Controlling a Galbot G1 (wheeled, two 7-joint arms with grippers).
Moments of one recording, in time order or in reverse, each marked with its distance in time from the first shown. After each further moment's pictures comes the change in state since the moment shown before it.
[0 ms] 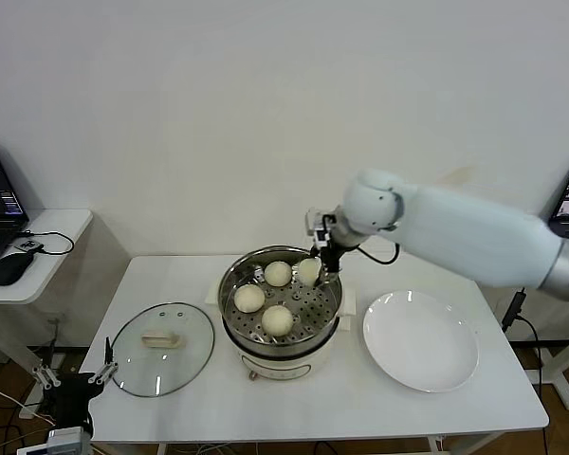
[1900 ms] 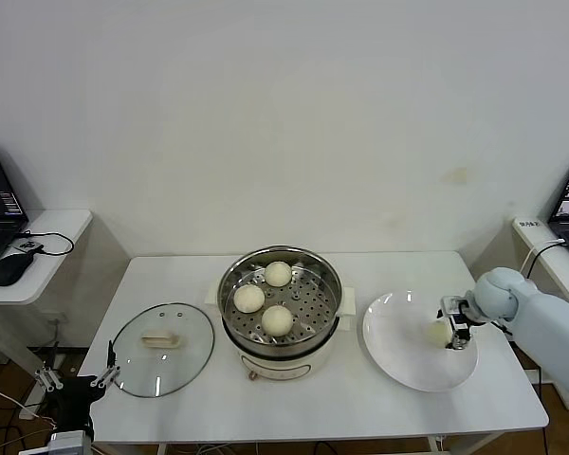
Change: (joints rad) left arm 0.023 0.014 0.007 -0.005 0.010 0.002 0.003; right arm -0.705 -0.368 0.592 -0.242 -0.638 0.453 -0.091
